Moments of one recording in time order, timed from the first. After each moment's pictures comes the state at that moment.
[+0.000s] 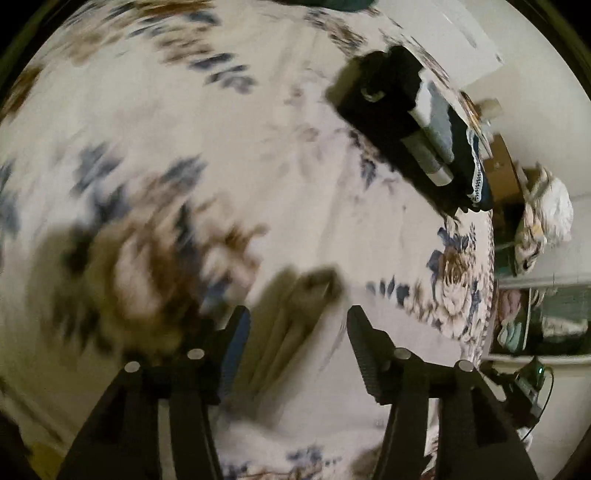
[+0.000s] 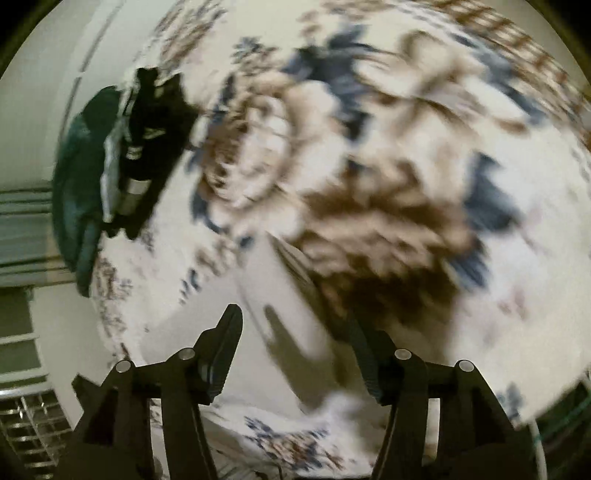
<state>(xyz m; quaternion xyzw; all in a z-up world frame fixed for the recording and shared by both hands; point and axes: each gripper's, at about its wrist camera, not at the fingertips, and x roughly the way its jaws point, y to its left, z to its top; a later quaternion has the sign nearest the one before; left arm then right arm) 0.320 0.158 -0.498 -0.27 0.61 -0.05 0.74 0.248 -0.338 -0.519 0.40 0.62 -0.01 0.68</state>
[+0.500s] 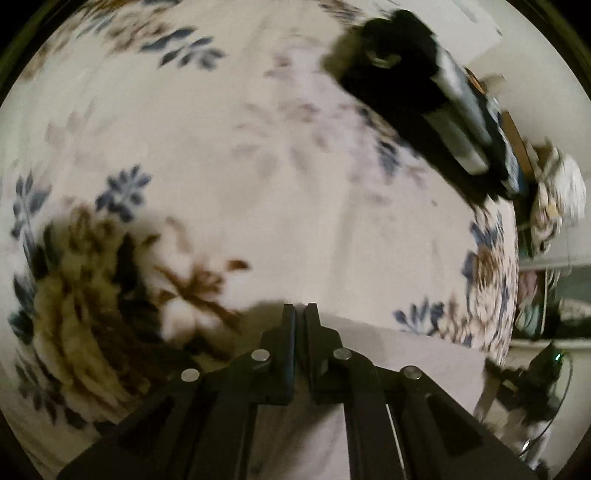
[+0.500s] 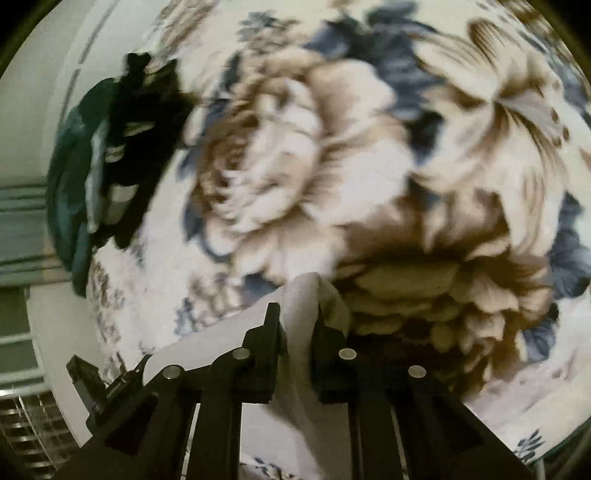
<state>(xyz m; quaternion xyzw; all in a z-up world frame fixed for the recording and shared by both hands) 0.355 0.143 -0.552 -0.24 0.63 -0.05 0.74 0.292 -0.315 -0.570 0.39 0.63 -0.02 0.67</state>
